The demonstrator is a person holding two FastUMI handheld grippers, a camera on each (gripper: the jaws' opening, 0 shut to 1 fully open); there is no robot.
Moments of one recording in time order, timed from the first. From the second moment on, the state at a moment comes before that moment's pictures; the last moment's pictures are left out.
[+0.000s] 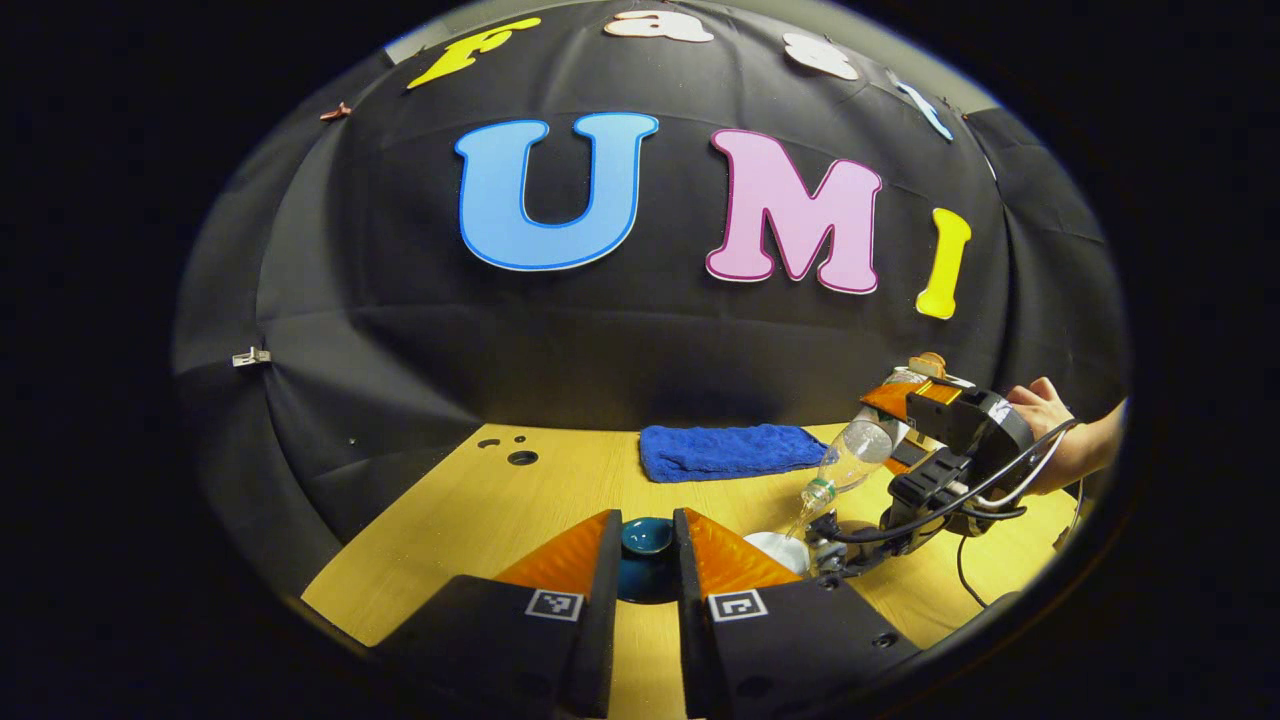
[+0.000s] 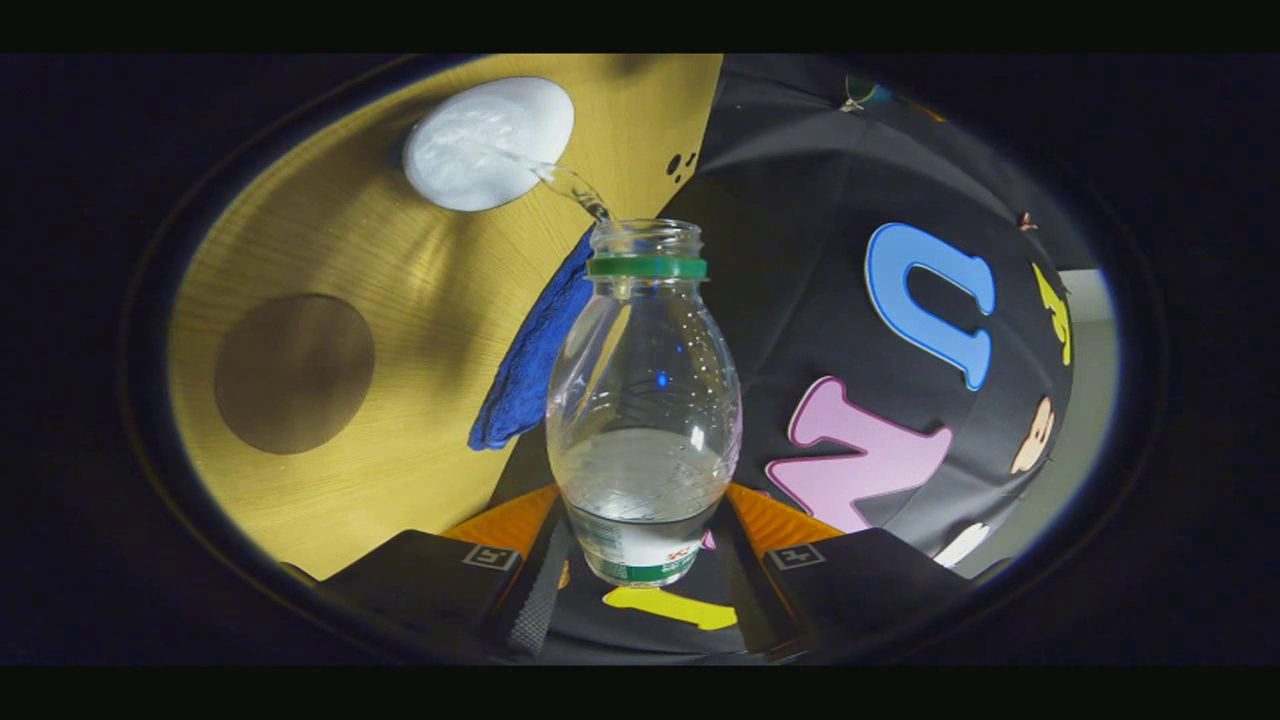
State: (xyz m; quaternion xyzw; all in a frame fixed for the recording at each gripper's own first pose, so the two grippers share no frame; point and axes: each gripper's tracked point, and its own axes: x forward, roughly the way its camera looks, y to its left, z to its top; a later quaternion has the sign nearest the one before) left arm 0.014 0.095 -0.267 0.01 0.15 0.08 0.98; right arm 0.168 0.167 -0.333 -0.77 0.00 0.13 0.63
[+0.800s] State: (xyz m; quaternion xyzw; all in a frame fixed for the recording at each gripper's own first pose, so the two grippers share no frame) left arm 0.010 0.095 -0.267 0.00 0.15 0.08 0.99; right arm 0.170 0.187 -0.313 -0.80 -0.07 0.11 0.58
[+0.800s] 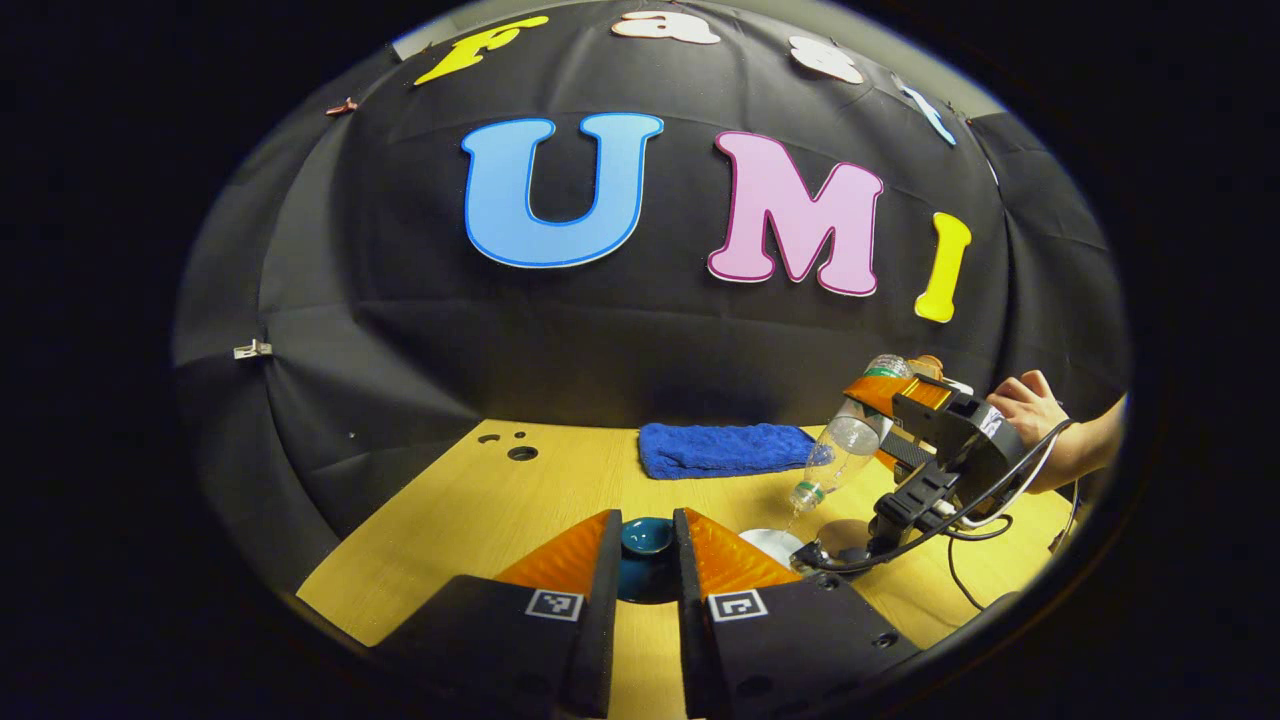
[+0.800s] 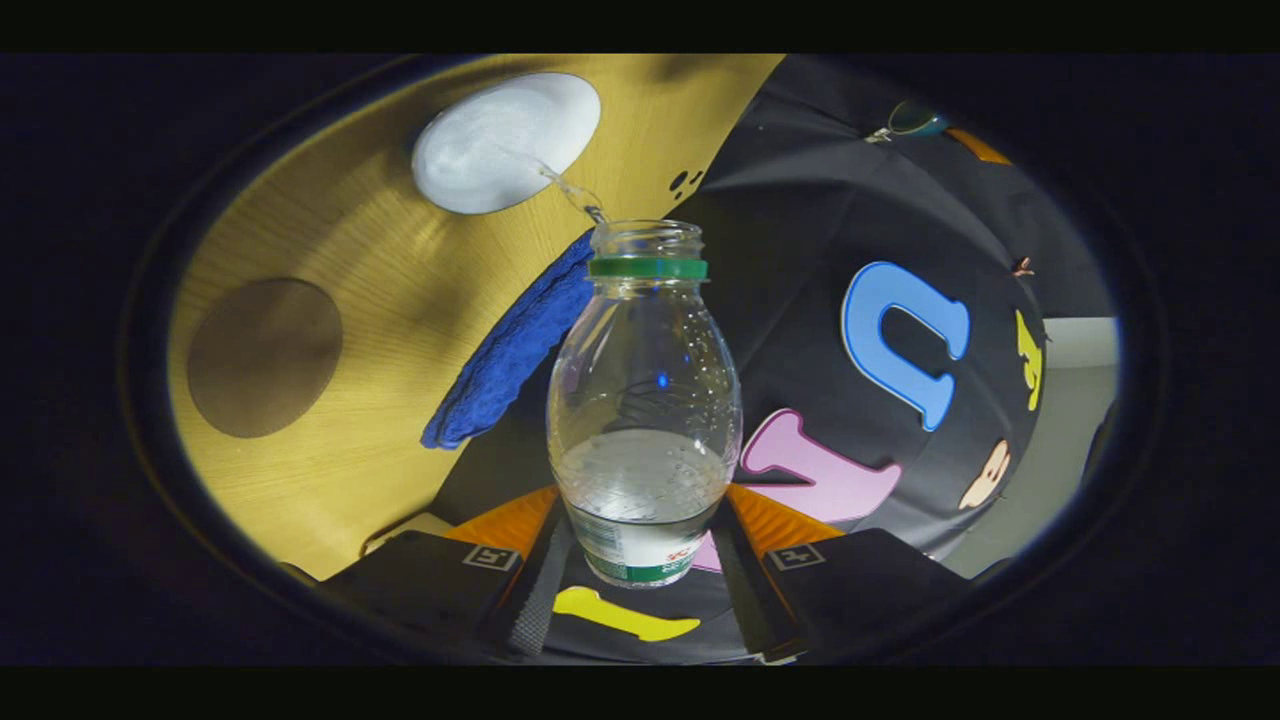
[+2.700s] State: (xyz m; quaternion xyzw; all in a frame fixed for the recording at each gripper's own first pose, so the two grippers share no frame) left arm 0.028 0.068 -0.280 0.01 0.17 0.06 0.98; right arm 0.106 0.214 -0.417 0.09 0.26 0.16 0.95
